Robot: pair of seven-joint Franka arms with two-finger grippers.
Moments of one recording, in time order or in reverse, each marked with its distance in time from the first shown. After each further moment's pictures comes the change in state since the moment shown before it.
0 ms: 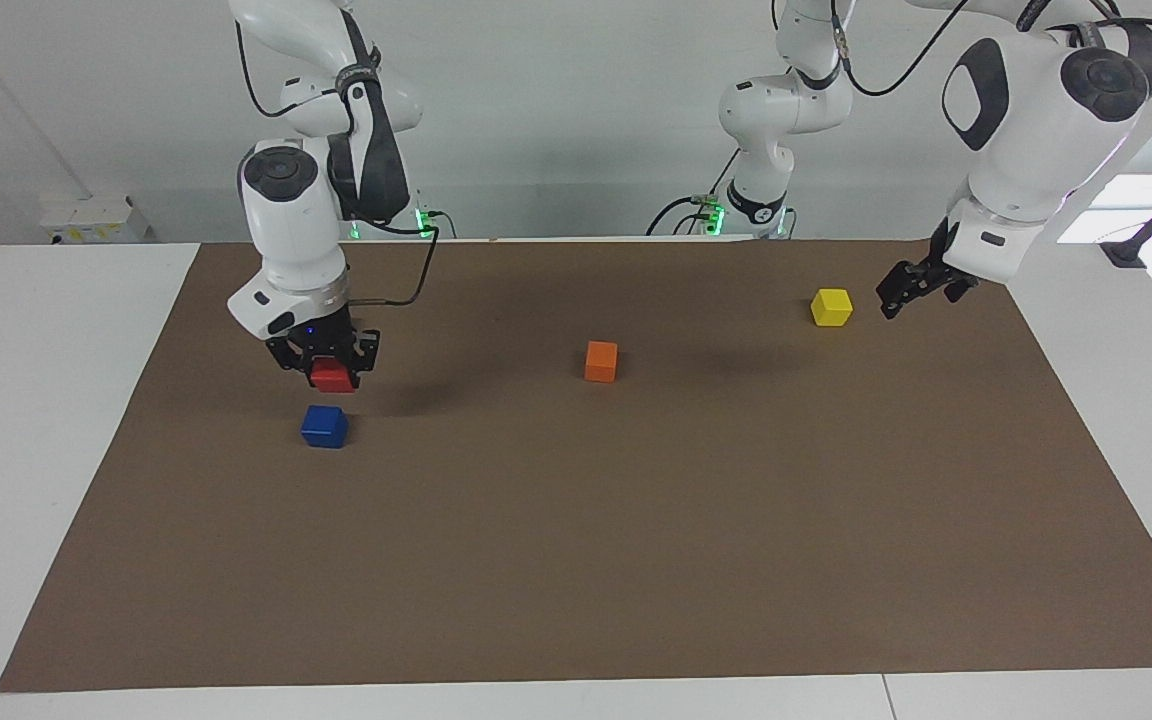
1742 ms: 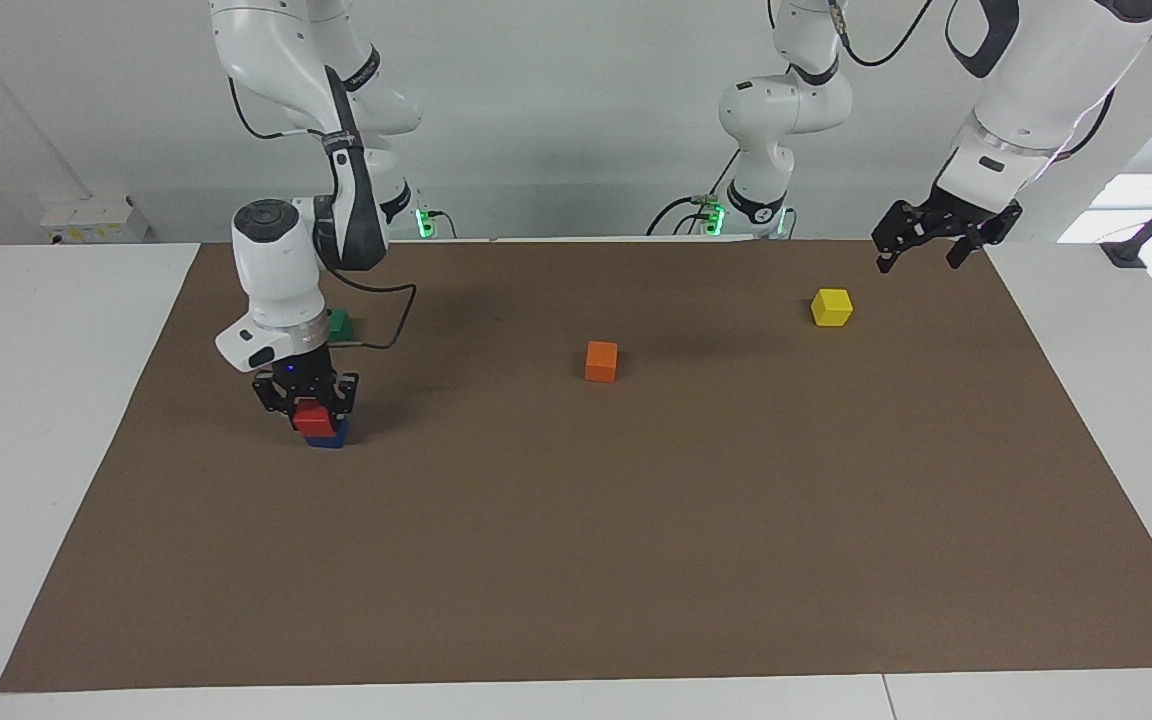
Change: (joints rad) left arm -0.003 -0.086 -0.011 0.016 -0.057 -0.045 0.164; right arm -0.090 0.062 -0.001 -0.176 -0.035 0.394 0.005
